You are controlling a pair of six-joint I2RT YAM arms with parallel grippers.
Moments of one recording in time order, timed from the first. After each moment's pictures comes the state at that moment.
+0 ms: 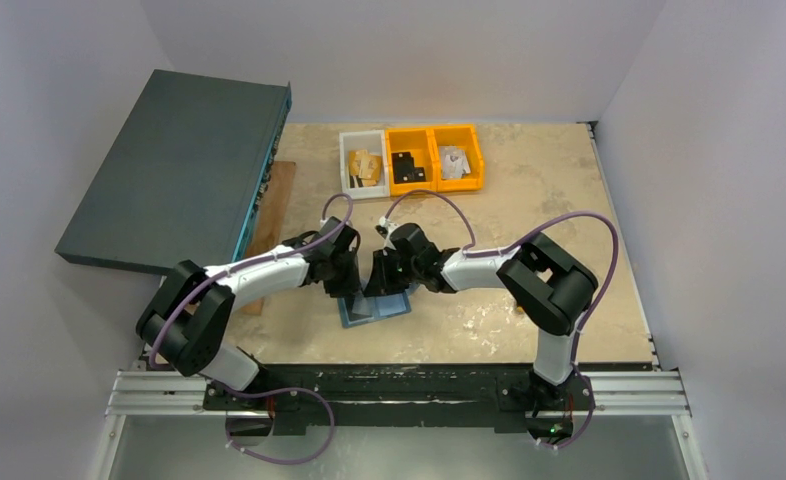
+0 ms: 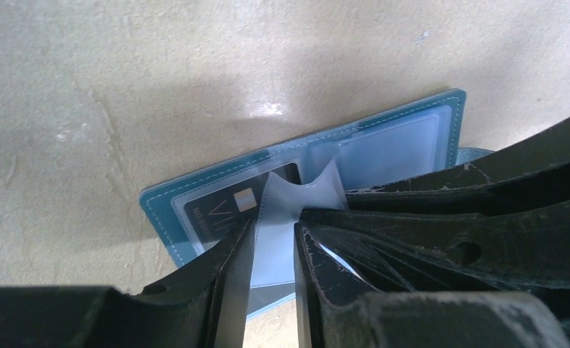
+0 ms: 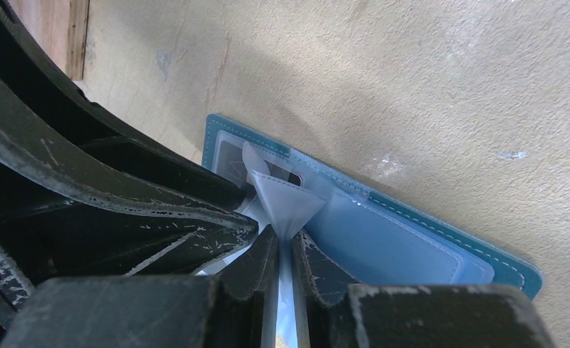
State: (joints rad) left arm -0.62 1.51 0.79 -0.42 0.05 -0.75; right arm 0.84 1.87 0.92 0.18 -0.31 0.66
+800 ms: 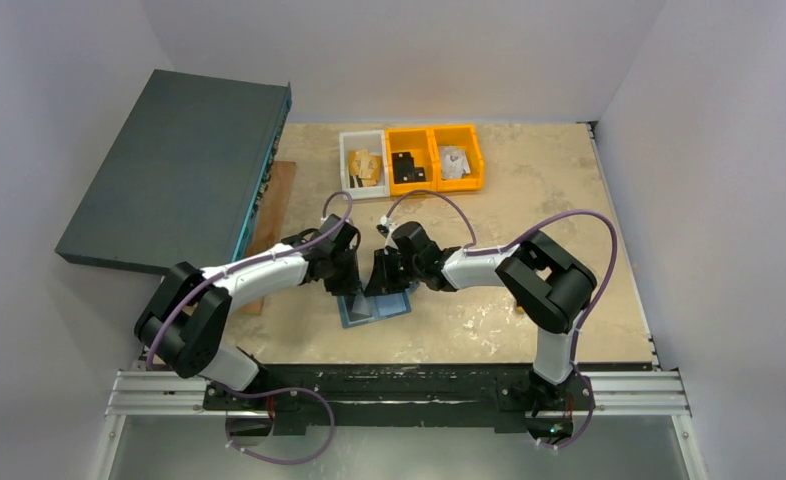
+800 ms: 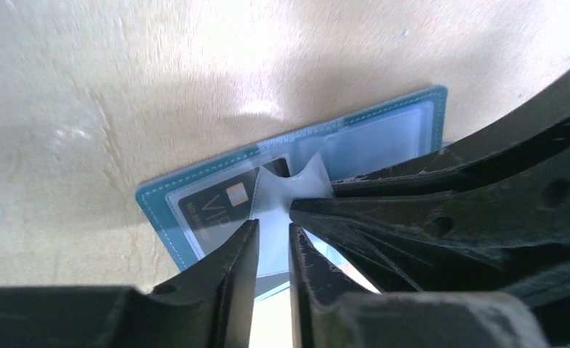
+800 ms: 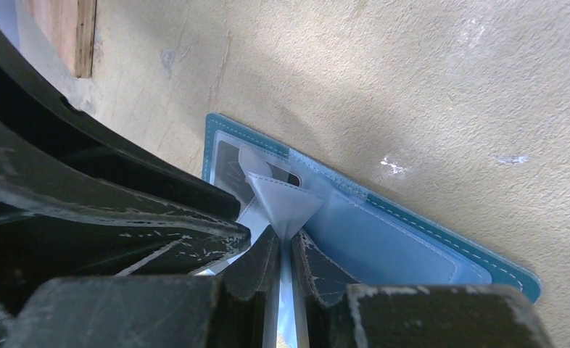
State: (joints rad) left arm -0.62 1.50 0.80 -0.43 0.09 -0.76; right arm 0.82 1.88 0.92 0.19 -0.36 0.67
